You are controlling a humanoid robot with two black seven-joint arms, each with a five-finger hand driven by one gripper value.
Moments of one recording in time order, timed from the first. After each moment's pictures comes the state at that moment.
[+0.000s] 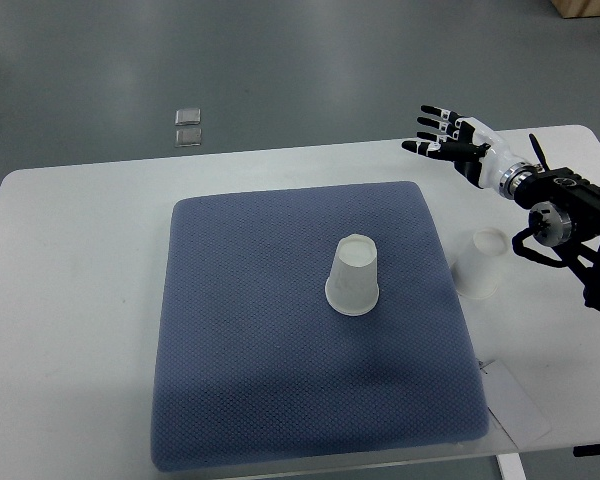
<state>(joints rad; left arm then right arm) -0.01 0.00 -0.04 -0.20 0.05 0.10 -0.05 0.82 -0.31 0.66 0.67 -0.41 0.15 0.14</state>
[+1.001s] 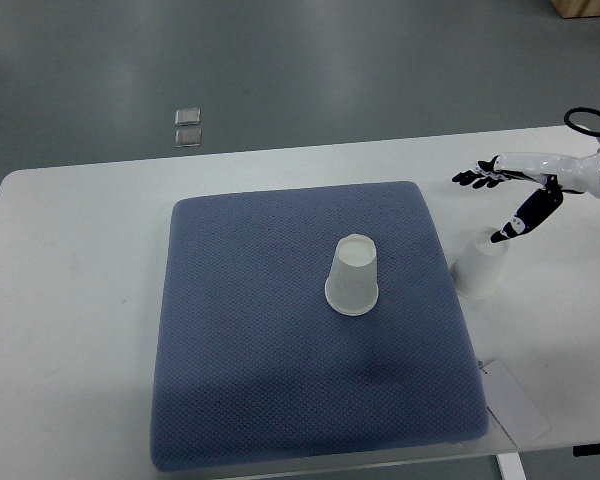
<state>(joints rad) -0.01 0.00 -0.04 -0.20 0.05 0.10 -0.05 0.94 -0.87 0.29 1.18 -1.16 0.38 0.17</state>
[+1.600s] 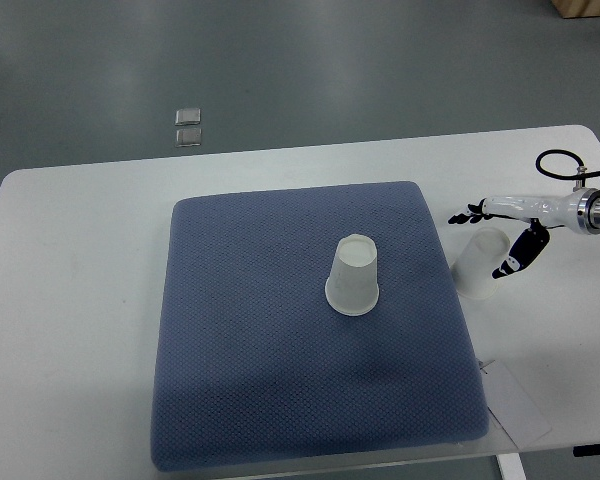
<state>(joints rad) -0.01 0.00 -0.04 -0.20 0.05 0.10 -0.05 0.93 -0.80 0.16 1.17 -1.32 0.26 0.17</state>
